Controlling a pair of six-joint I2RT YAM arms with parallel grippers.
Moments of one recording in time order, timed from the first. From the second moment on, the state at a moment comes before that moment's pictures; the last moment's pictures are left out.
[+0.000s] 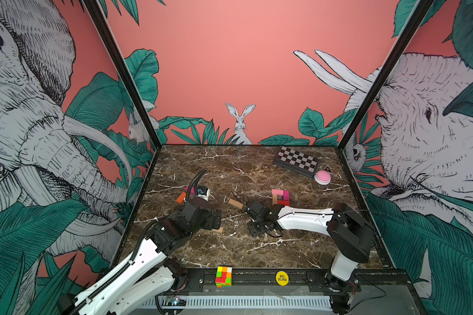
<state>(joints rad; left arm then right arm) -0.76 0.75 0.77 -0.80 -0.28 -0.42 1.01 1.75 1.02 -0.49 0.06 0.51</state>
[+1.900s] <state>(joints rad) -0.75 0.88 0.85 -0.84 -0.22 -0.30 0.77 1.65 0.92 -0.57 0.11 0.84</state>
